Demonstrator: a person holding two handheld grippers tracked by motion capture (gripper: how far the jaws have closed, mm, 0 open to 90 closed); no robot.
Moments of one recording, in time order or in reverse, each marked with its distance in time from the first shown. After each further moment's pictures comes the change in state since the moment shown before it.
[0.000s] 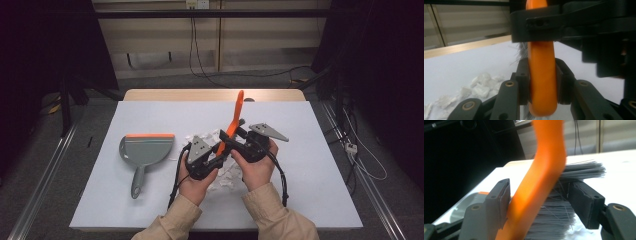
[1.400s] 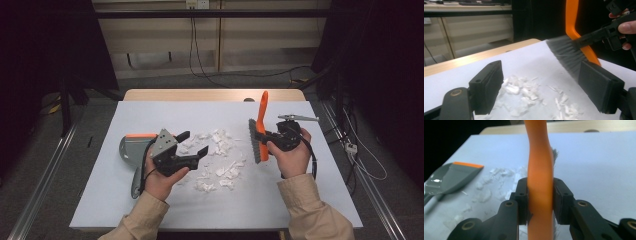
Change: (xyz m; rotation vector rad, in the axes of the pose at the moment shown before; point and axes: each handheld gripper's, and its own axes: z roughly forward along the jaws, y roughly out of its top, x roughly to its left) left arm 0.064 0.018 -0.063 -0.024 -0.019 0.008; right arm -0.078 0.039 -0.034 0.314 -0.089 -0.033
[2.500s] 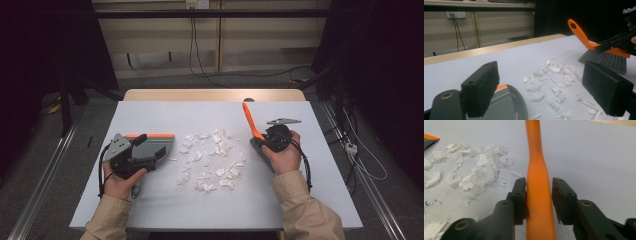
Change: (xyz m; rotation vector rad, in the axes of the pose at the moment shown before) left arm 0.071 -0.034 -0.062 0.009 0.119 -0.038; right arm -0.021 -0.018 0.049 0.074 -0.133 -0.185
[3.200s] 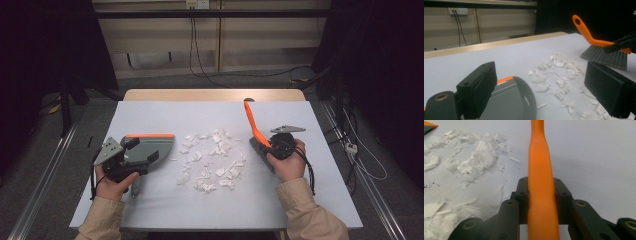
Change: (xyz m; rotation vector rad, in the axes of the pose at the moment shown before) left arm 0.013 -0.008 -0.015 -0.001 0.008 -0.021; right arm 0.000 -0.020 -0.011 0.007 -0.017 -0.024
